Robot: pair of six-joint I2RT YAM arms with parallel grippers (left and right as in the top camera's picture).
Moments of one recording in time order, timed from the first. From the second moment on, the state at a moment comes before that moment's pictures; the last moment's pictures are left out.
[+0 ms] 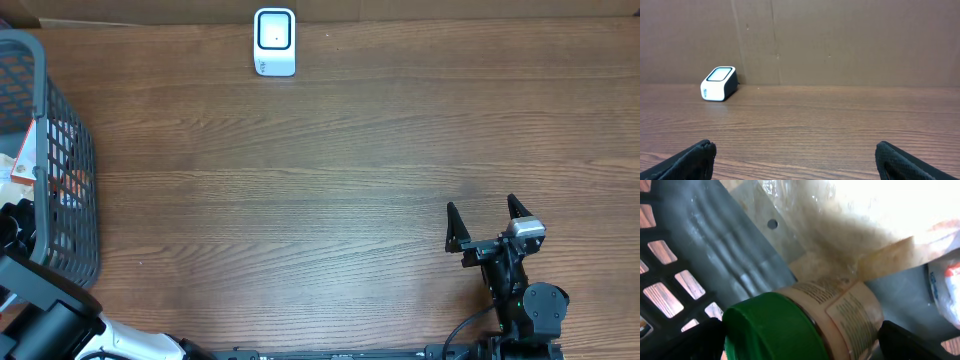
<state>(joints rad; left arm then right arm) 0.89 1.86 1.47 -1.09 -0.13 -0.31 -0.06 0.01 0.02 -0.02 -0.20 0.04</state>
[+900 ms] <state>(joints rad) 0.85 1.86 1.76 -1.24 -0.01 -0.31 -0.06 0.01 0.02 -0.02 -0.20 0.04</state>
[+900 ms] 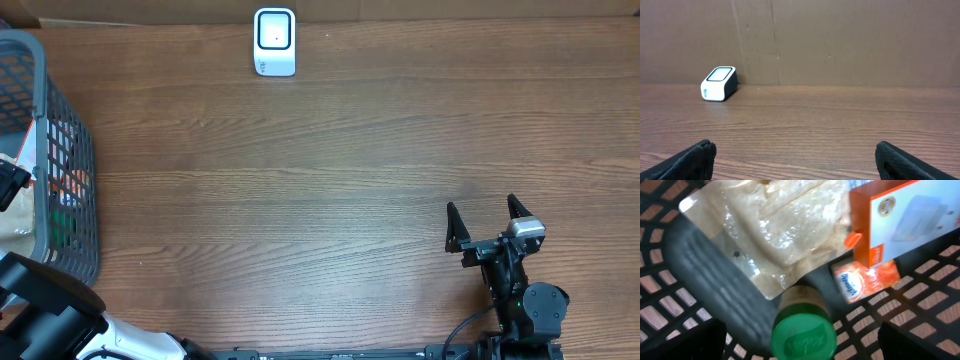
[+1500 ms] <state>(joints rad) 0.85 1.86 1.48 -1.03 0.11 -0.25 -0.06 0.01 0.02 -0.02 -0.20 0.04</state>
